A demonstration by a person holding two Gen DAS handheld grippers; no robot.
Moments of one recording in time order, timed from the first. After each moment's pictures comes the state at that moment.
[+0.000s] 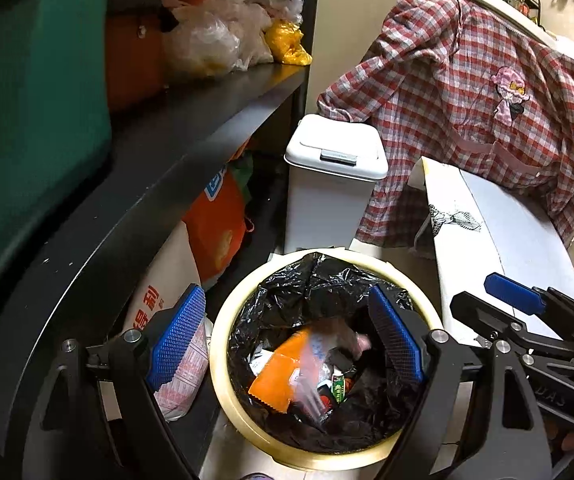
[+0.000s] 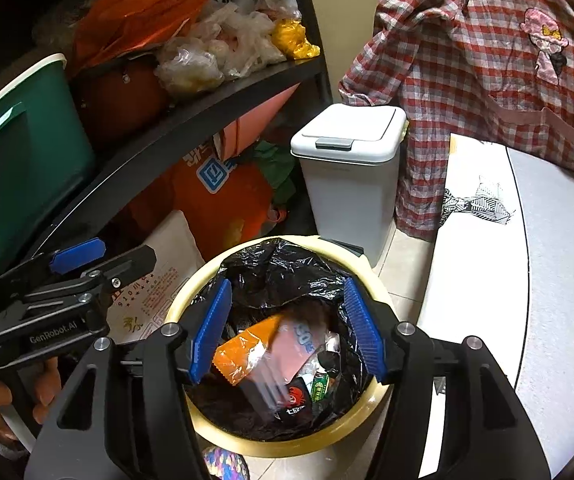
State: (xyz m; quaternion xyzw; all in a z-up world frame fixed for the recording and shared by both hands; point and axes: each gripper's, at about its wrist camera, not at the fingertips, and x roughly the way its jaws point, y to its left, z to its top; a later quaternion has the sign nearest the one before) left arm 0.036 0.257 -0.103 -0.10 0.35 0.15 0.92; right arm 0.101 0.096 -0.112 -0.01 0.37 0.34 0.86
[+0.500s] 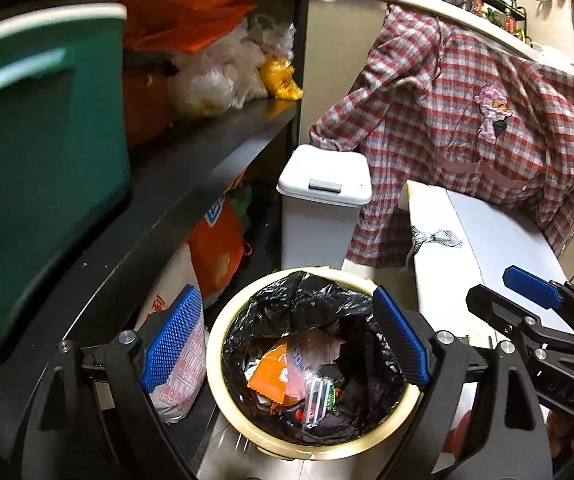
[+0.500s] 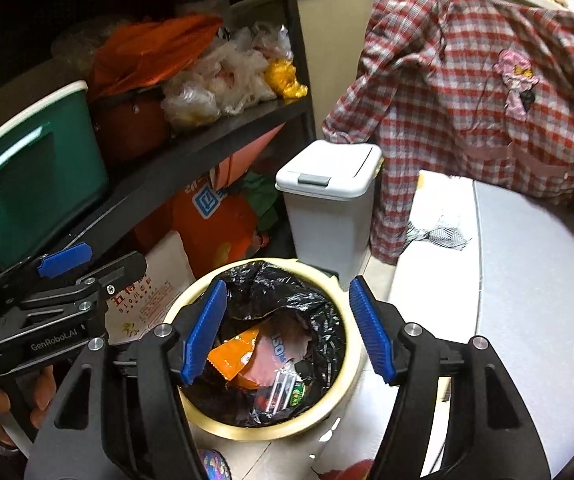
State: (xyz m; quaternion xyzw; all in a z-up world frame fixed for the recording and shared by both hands) left arm 0.008 0.222 -0.067 -0.08 0.31 0.16 0.94; right arm 0.069 0.057 -0.069 -0.02 0.32 0.31 0.90
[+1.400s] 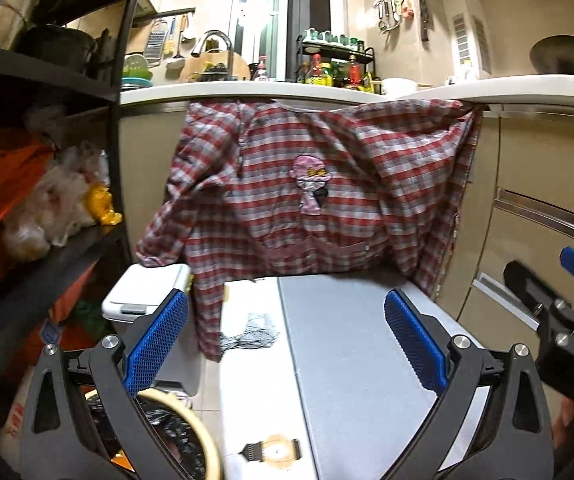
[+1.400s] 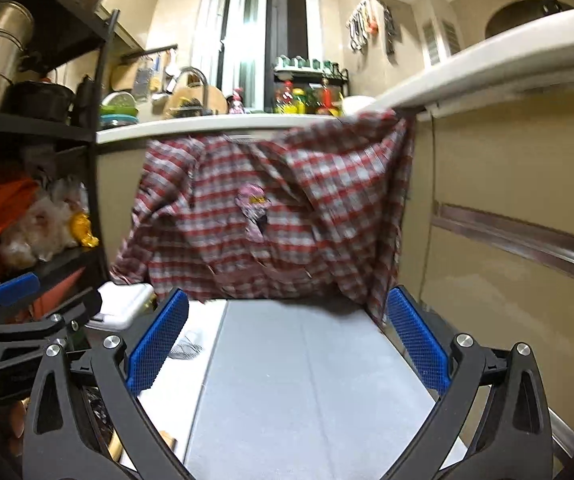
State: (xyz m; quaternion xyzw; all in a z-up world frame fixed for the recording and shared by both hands) left arm 0.055 -0.010 0.006 -0.01 0.14 -0.03 0.99; right arm 0.035 -0.191 0.012 0.01 0.10 -0.01 0.99
